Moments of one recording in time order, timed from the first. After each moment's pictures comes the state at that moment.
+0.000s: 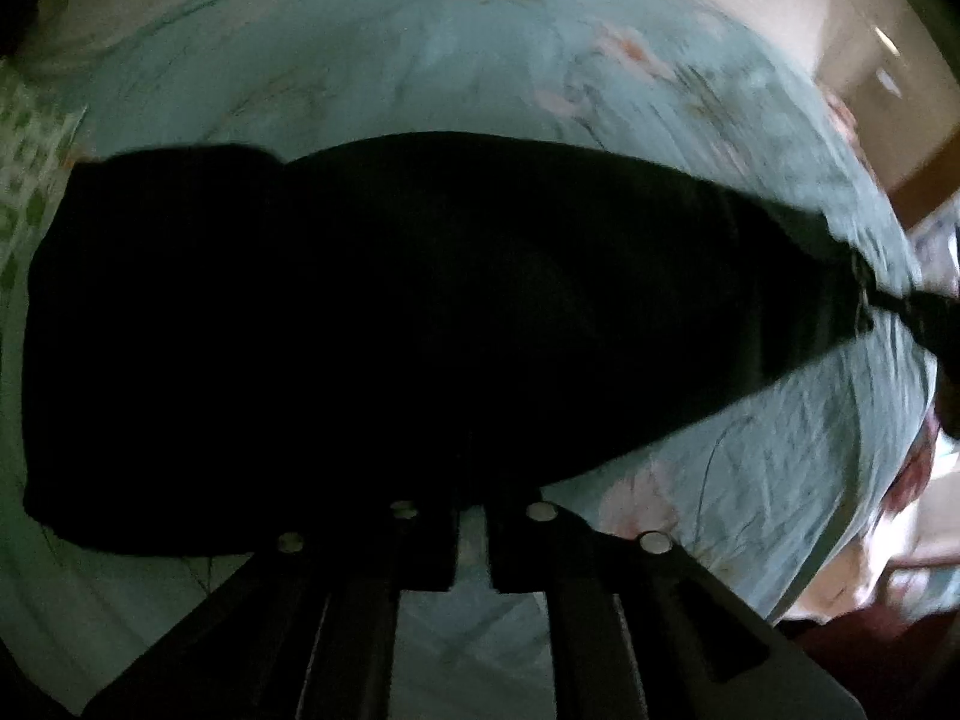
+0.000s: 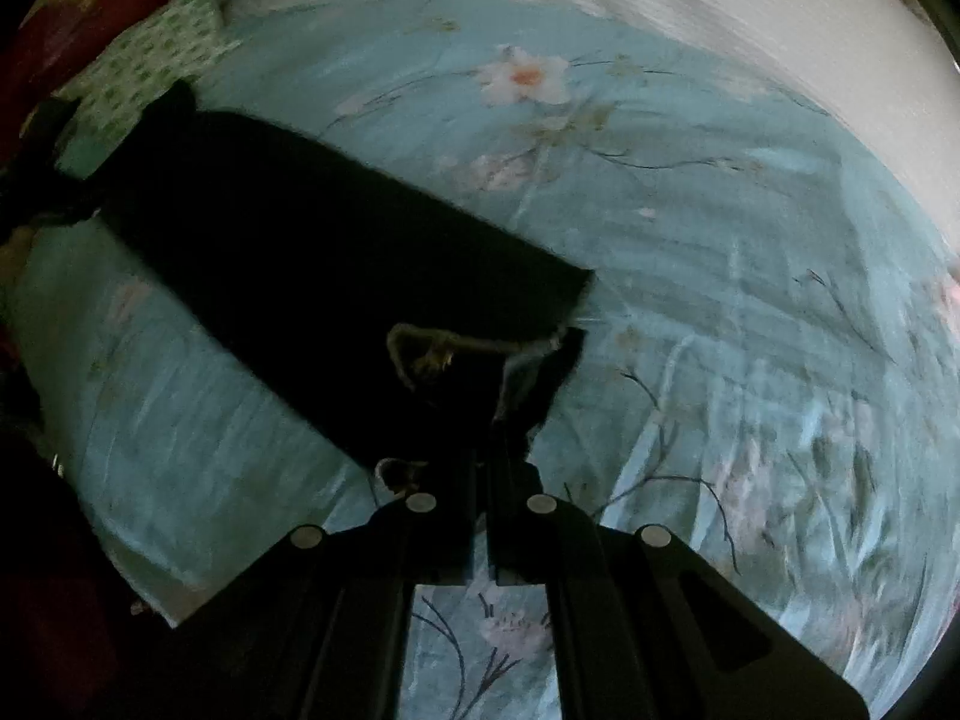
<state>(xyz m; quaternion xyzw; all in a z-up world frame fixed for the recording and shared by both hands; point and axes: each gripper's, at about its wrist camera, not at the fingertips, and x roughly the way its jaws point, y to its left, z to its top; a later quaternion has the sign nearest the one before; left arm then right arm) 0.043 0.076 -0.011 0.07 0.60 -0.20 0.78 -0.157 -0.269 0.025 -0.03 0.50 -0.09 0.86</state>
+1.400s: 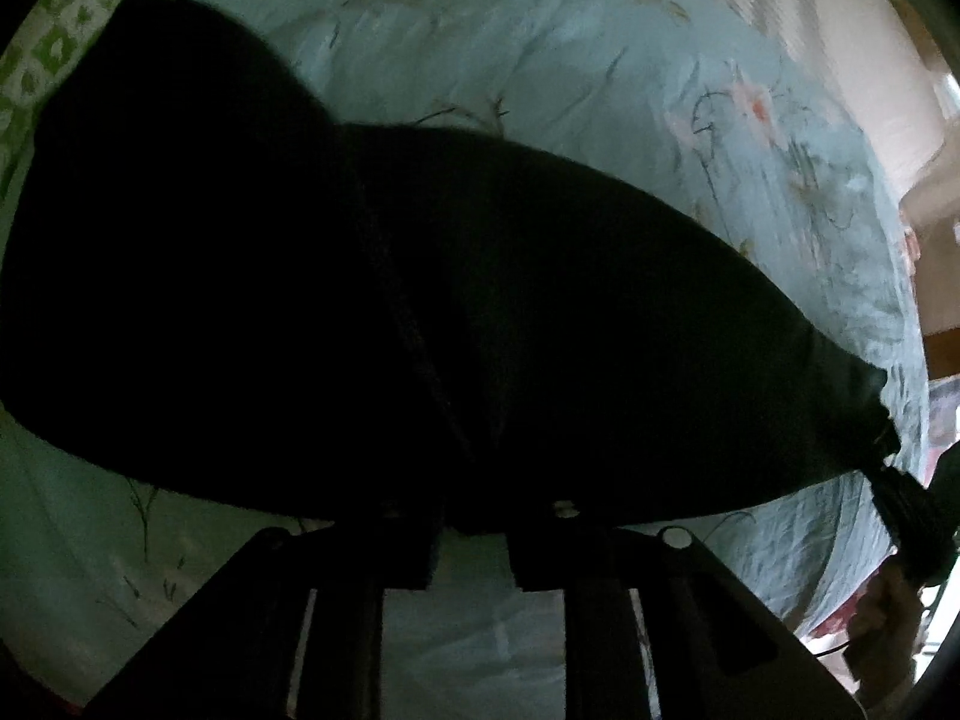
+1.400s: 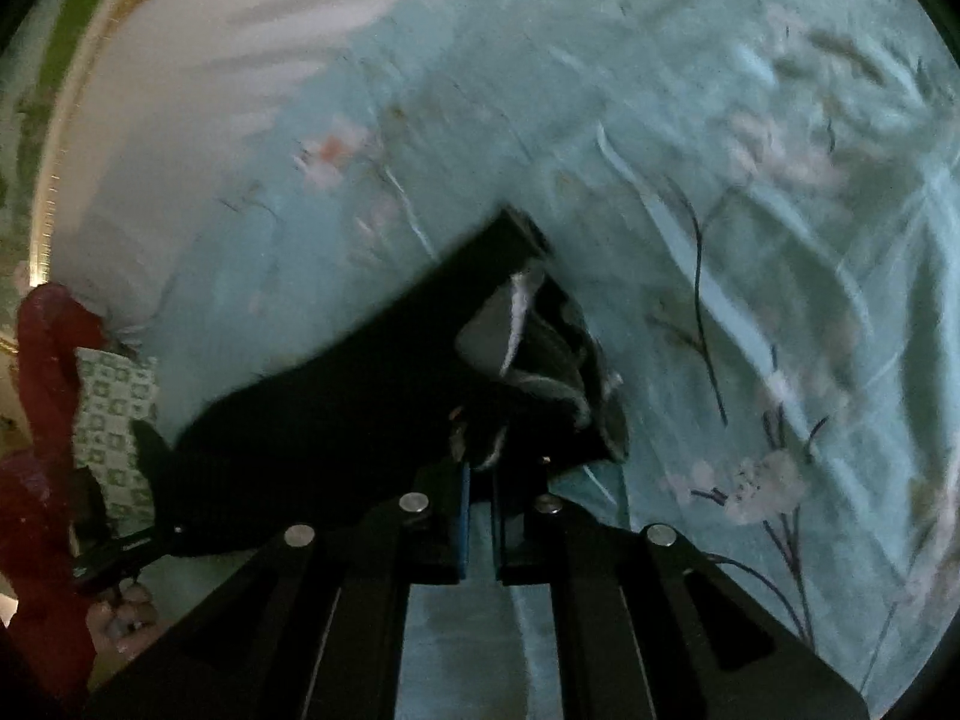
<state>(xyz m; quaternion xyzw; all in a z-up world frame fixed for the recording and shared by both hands) 0.073 0.095 -0.041 -0.05 0.64 -0.10 0.76 -0.184 -0.285 -0.017 0.36 0.38 -0.23 0.82</state>
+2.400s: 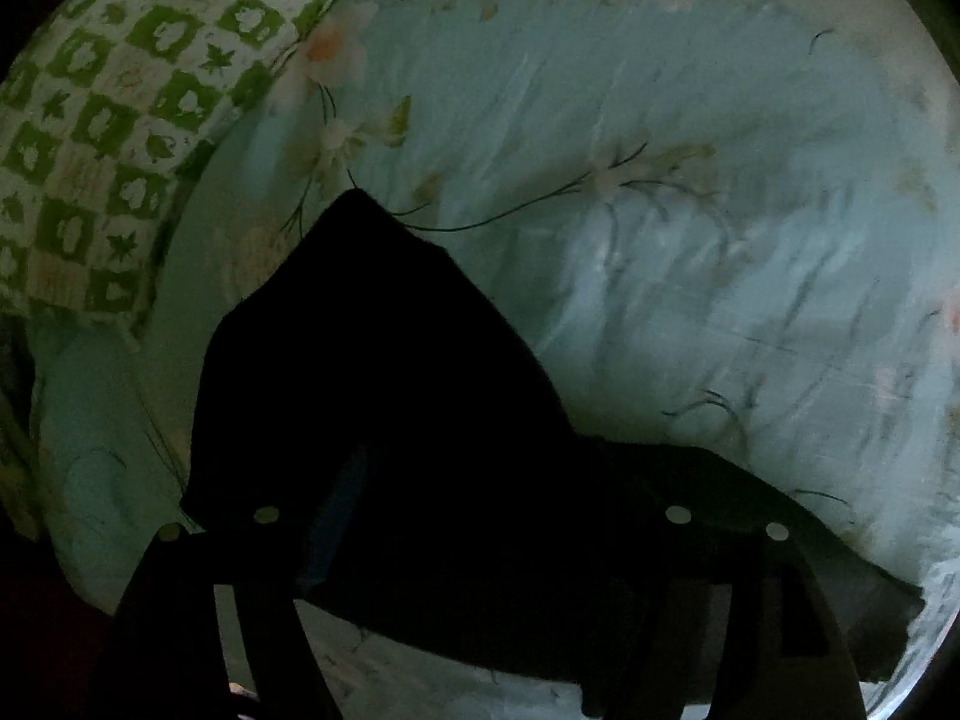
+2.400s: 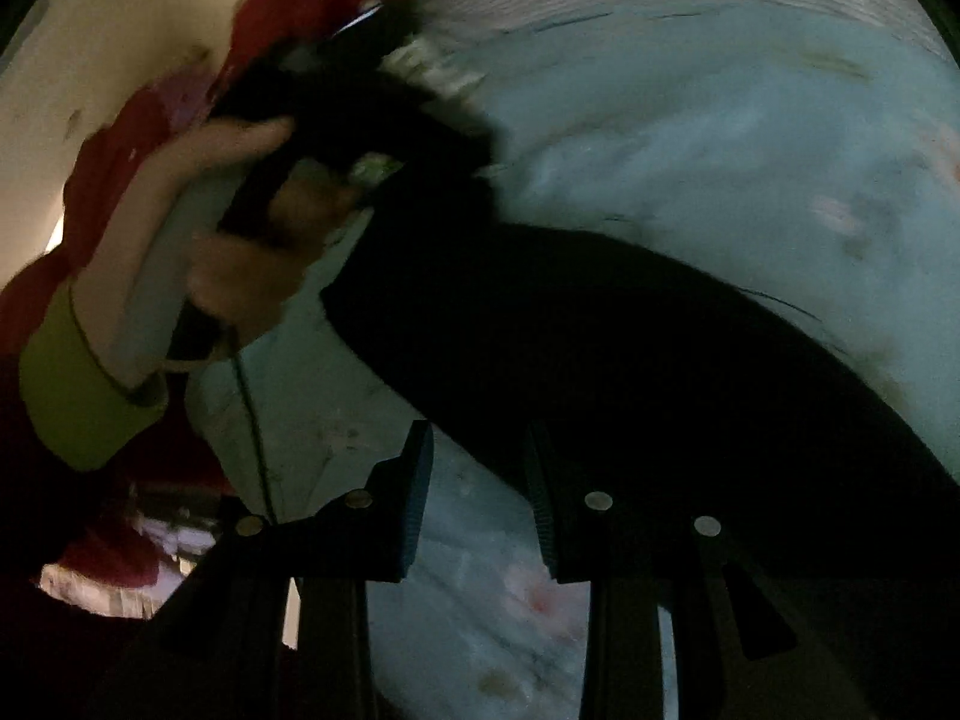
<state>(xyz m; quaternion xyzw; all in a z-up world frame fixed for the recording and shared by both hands) 0.216 0.144 -0.008 0.00 0.68 0.13 0.72 0.037 -0.028 -0.010 0.10 0.49 0.19 0.85</state>
